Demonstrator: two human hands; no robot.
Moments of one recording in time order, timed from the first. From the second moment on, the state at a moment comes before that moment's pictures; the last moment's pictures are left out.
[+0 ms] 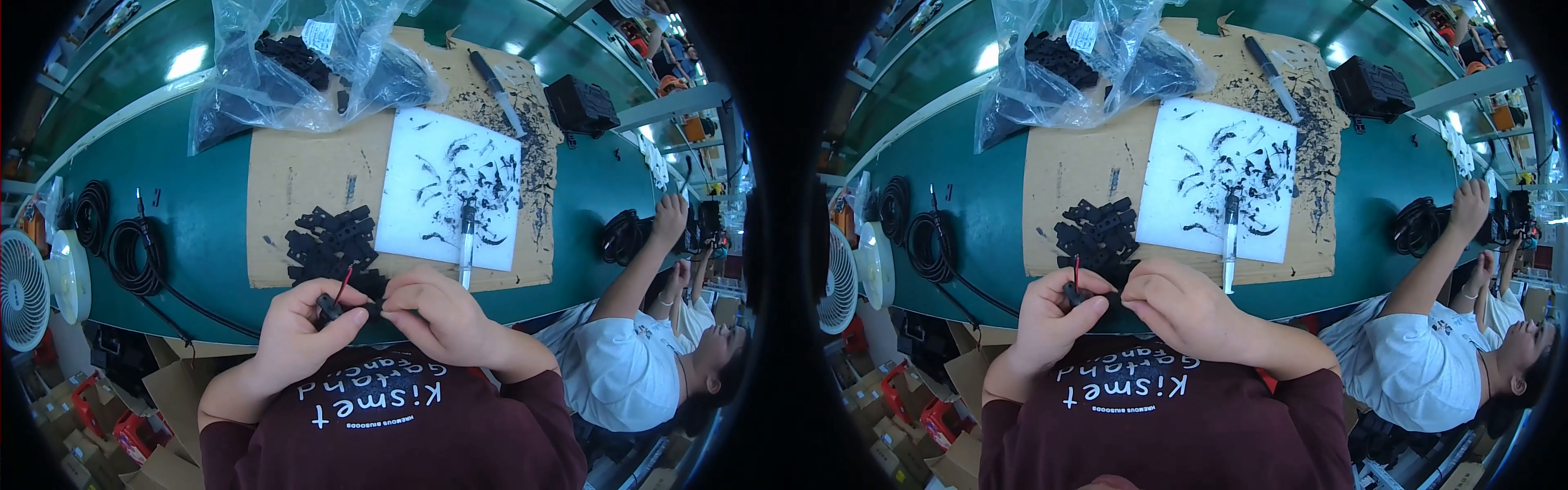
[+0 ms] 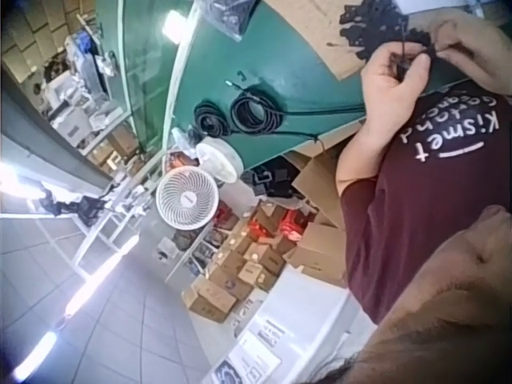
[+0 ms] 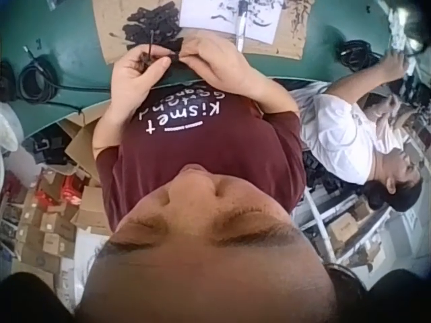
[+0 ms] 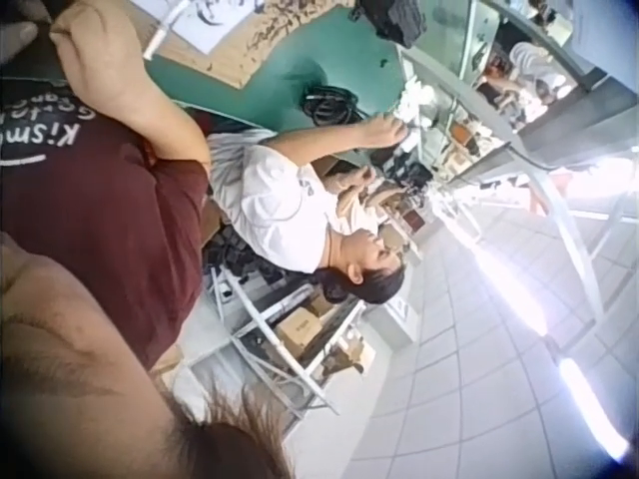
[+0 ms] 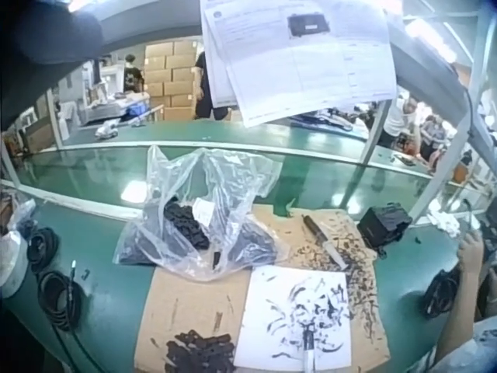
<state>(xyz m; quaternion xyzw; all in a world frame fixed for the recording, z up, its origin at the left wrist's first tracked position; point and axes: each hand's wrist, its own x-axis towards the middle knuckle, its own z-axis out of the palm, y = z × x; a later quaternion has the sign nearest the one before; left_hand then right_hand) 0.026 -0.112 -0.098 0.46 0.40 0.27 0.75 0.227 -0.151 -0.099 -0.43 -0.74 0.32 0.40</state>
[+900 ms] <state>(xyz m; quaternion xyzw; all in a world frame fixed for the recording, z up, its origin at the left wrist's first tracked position) 0.025 -0.133 -0.104 0.53 0.40 0.37 0.65 0.233 -0.154 -0.098 -0.48 -0.29 0.67 0.49</state>
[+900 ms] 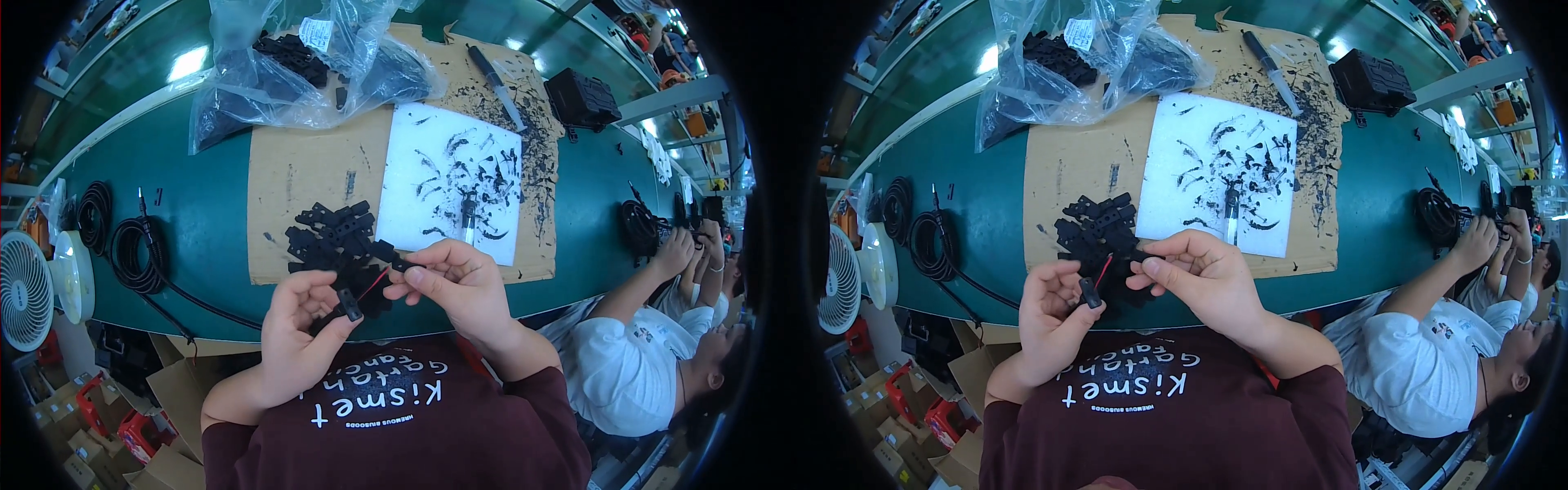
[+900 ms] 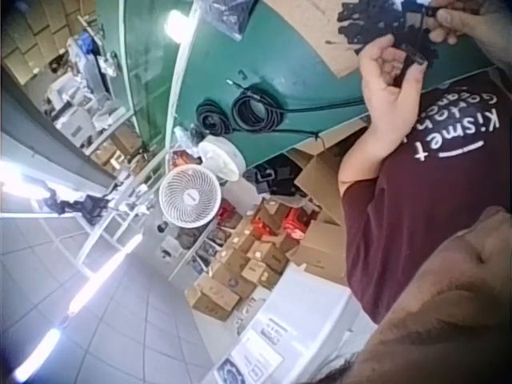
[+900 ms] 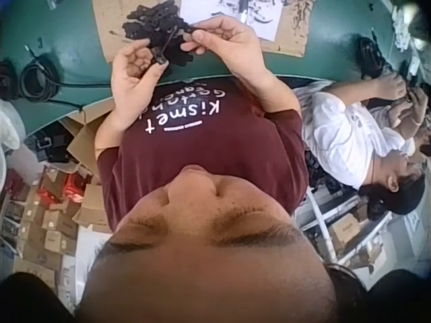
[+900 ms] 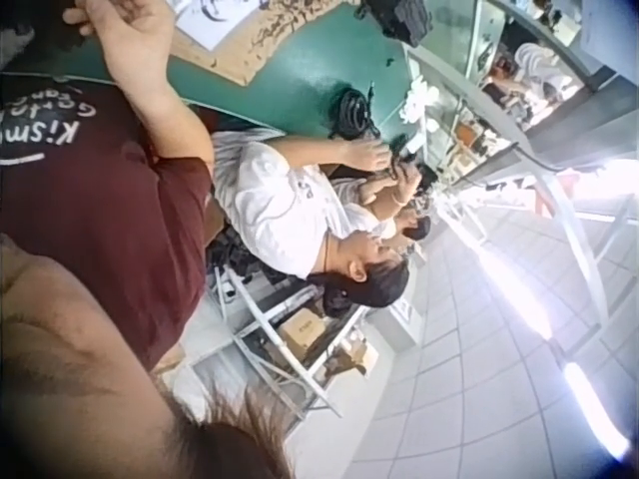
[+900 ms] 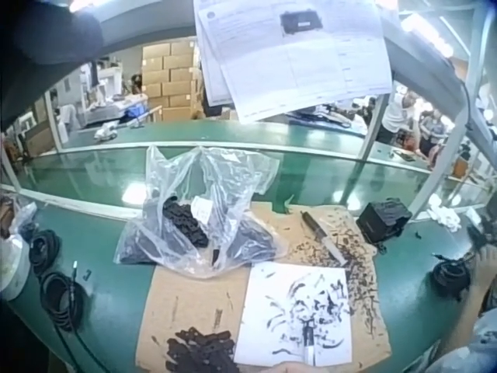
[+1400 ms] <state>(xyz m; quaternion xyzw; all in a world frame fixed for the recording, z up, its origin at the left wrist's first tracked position) 0.016 -0.123 -0.091 0.52 0.39 0.23 0.72 0.223 -0.155 -0.094 -0.46 -0.33 0.64 0.52</state>
